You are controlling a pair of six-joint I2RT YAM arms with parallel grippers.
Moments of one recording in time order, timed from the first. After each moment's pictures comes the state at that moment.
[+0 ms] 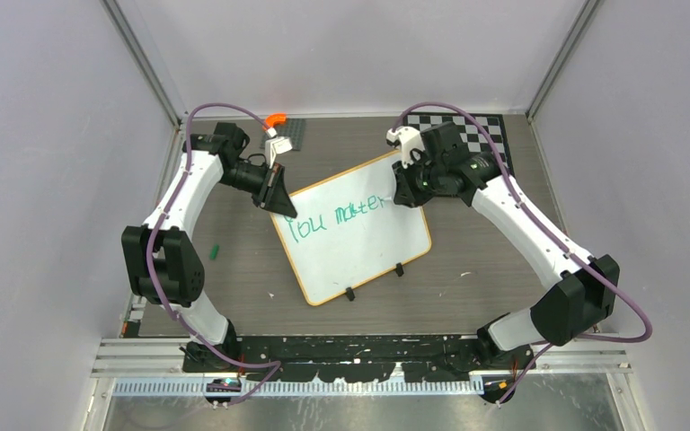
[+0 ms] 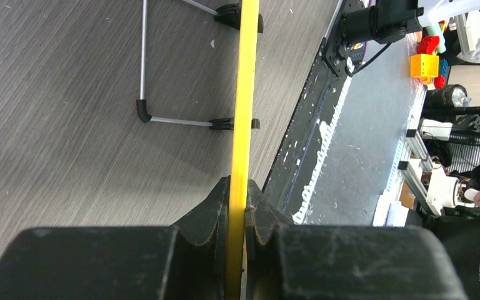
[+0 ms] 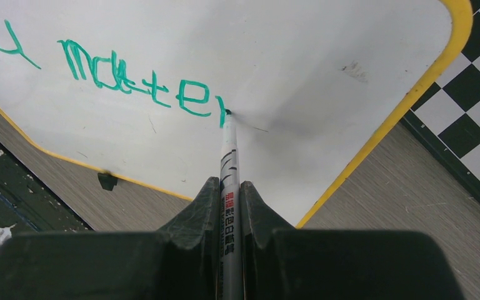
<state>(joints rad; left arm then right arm) -0.11 1.67 1.51 -1.25 1.01 0.53 0.47 1.44 1.39 -0.79 -0.26 -0.11</state>
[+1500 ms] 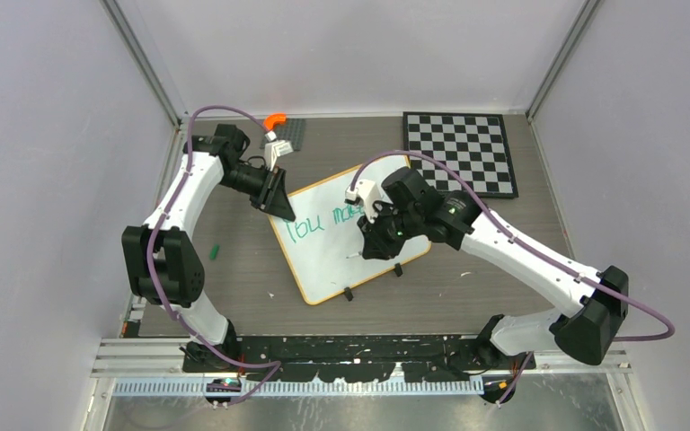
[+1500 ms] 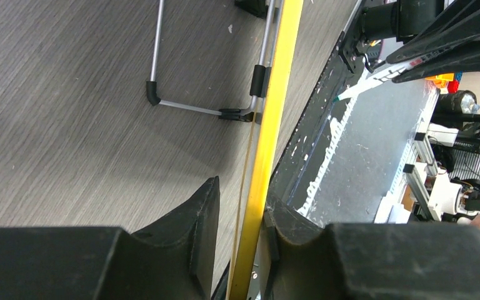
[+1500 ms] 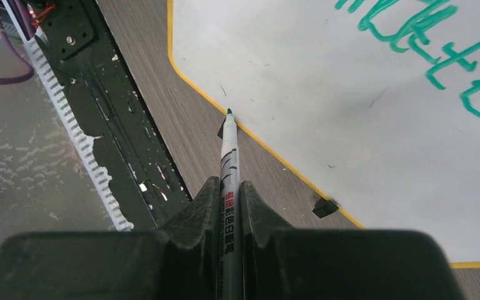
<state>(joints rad) -0.11 1.67 1.50 -1.25 0.94 0.49 0.82 1.32 1.26 -0.79 -0.34 -0.07</state>
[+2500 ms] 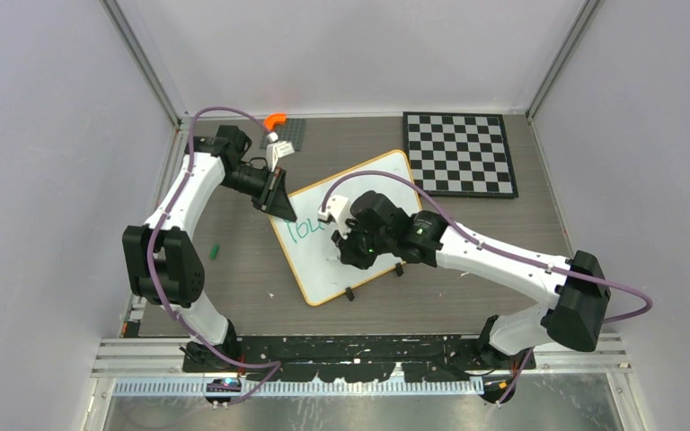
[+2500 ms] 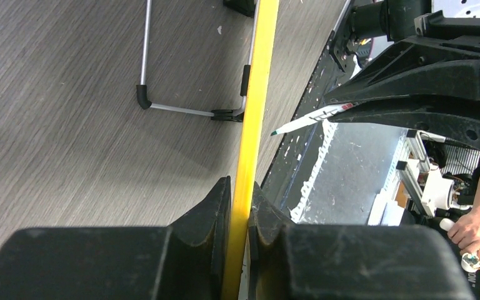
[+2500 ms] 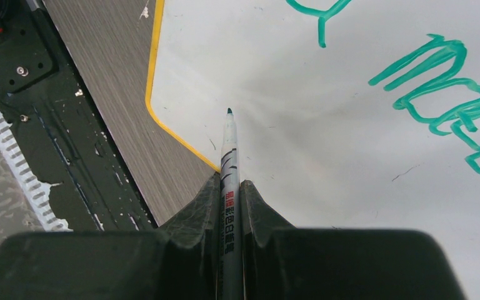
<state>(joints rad) -0.12 1.66 1.49 -1.25 0.96 0.49 1.00 1.40 1.16 -0.53 -0.12 -0.03</state>
